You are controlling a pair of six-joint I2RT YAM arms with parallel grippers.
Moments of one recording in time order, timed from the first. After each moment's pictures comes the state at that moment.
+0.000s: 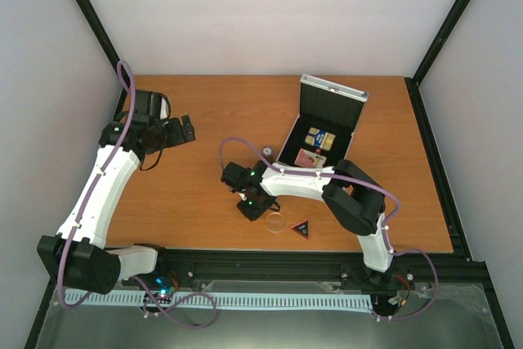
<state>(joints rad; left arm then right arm) -0.17 1.23 1.26 -0.94 0.03 -0.44 1.07 2.01 1.39 -0.84 -0.01 0.25</state>
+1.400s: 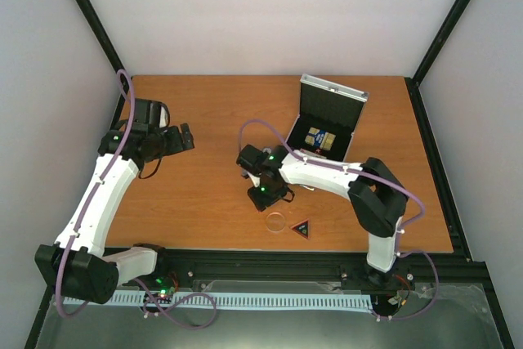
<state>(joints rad) -0.17 1.17 1.19 -0.94 0.02 -0.45 0.96 1.84 1.36 -0.93 -0.10 0.29</state>
